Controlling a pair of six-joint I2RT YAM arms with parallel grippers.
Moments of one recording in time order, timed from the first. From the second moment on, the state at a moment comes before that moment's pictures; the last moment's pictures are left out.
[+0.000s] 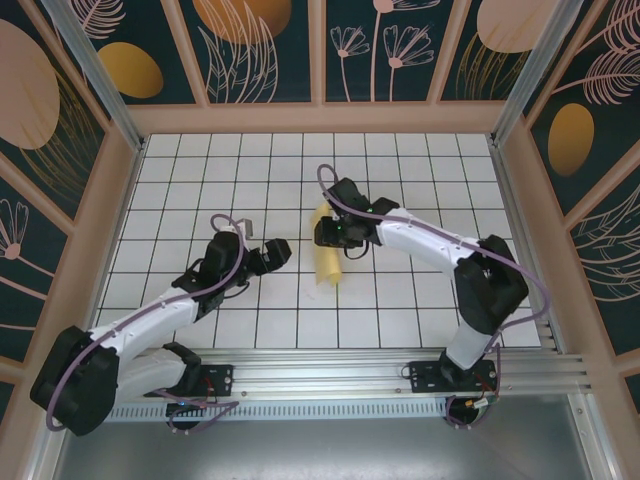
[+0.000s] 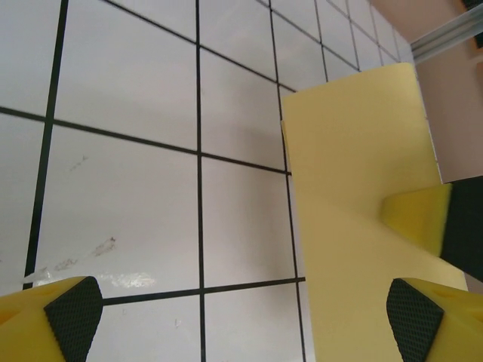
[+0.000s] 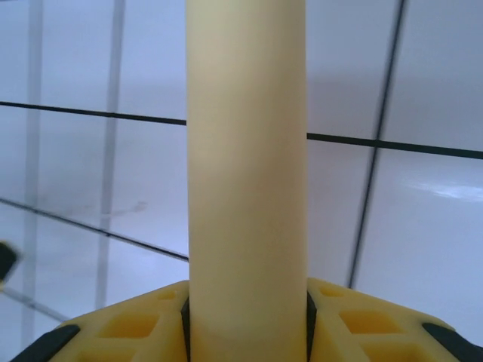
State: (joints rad) left arm -0.55 1.09 0.46 0.09 0.11 -0.84; right arm 0.73 1.68 1.24 -0.54 -0.14 0.68
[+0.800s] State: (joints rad) left arm -0.55 1.08 0.43 0.17 0.23 -0.83; right arm 0.63 1.60 0.82 -0.16 -0.26 0.95
